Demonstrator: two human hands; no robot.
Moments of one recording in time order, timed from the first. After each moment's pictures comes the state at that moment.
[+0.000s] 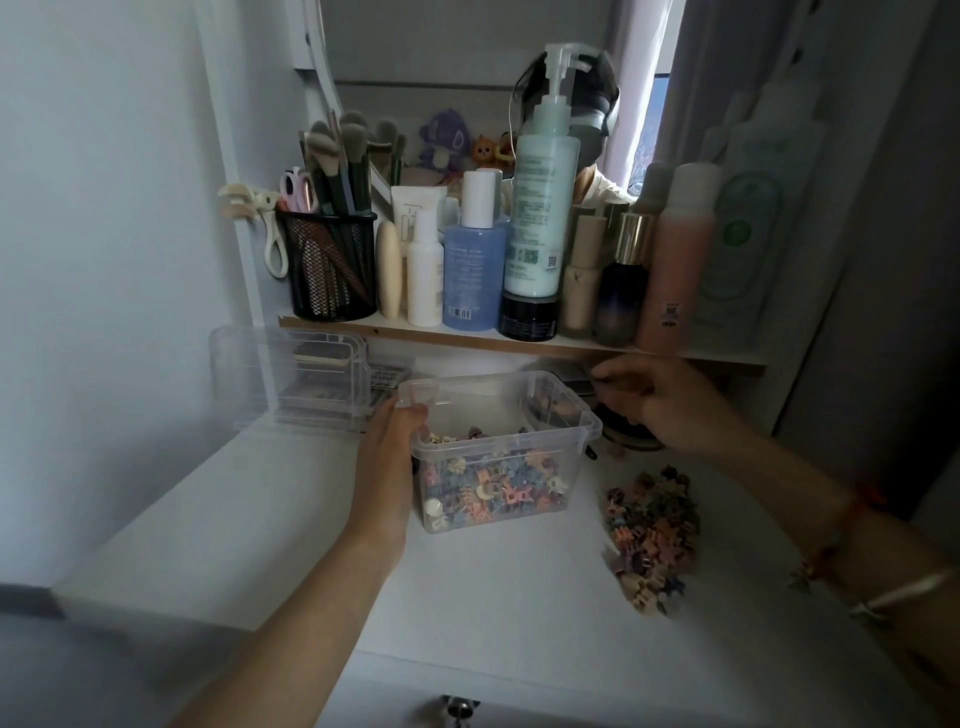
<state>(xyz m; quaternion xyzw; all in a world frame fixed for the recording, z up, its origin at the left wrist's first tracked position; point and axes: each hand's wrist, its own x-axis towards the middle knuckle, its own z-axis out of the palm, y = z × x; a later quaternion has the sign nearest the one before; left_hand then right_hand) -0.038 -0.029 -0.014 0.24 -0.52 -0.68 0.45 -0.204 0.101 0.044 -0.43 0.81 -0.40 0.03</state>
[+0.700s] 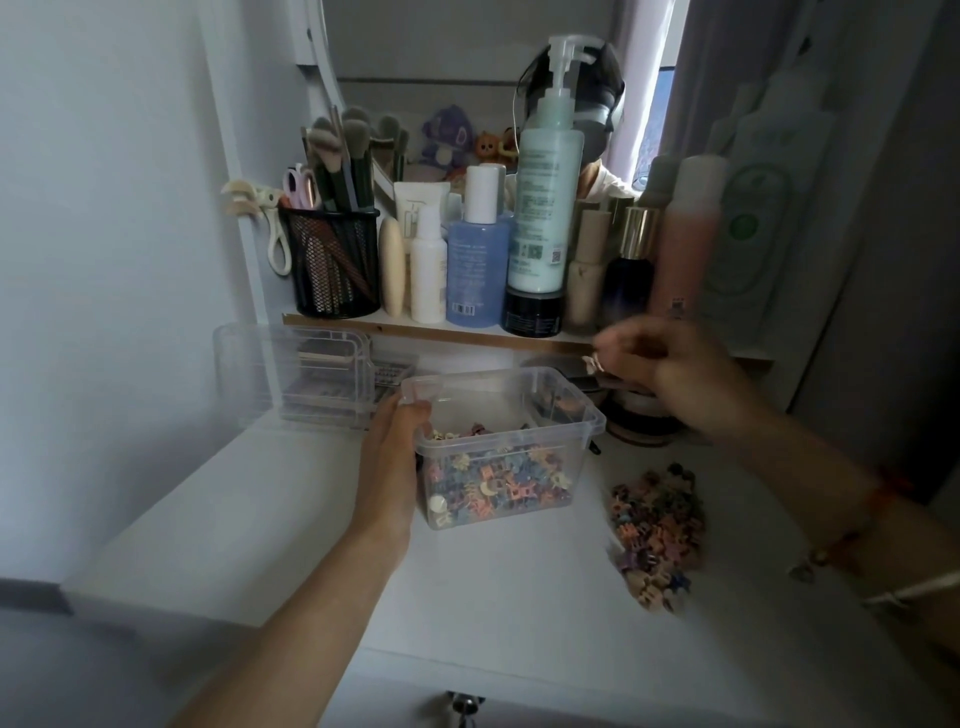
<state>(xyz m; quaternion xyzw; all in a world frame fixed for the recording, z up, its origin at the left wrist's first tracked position) -0.037 -0.030 -0.014 0.24 -0.52 -0.68 0.46 -0.191 0.101 0.064 -0.45 0.72 -0.52 0.05</state>
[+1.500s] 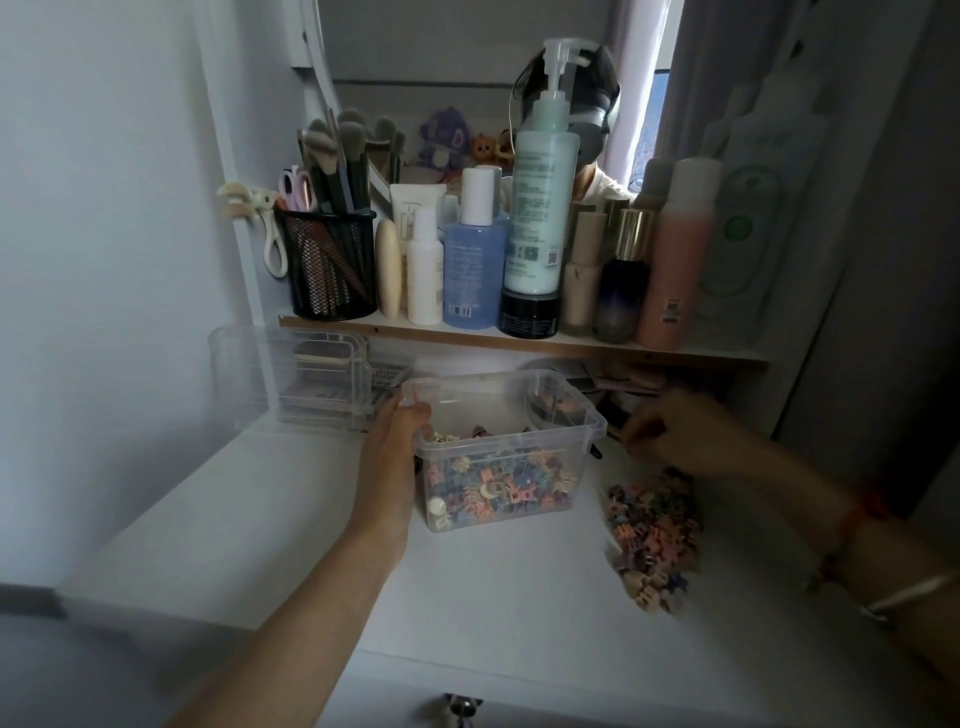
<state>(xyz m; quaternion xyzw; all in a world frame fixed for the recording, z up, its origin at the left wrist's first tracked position) -0.039 -0.029 -0.014 0.24 -0.52 -0.69 0.45 -0.221 0.115 0.030 -0.46 0.87 -0.18 0.03</state>
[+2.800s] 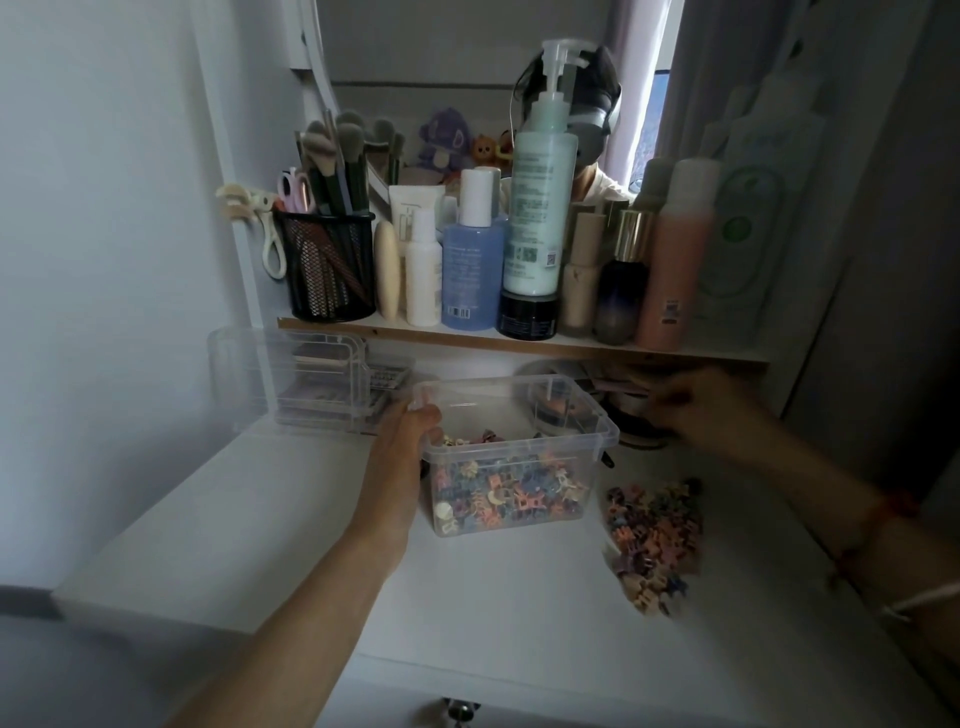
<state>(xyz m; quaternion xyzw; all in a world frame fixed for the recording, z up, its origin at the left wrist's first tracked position) -0.043 -0.032 -0.017 0.25 -0.55 -0.69 0.41 -0.232 0.121 0.035 -0.37 0.87 -0.32 0.00</state>
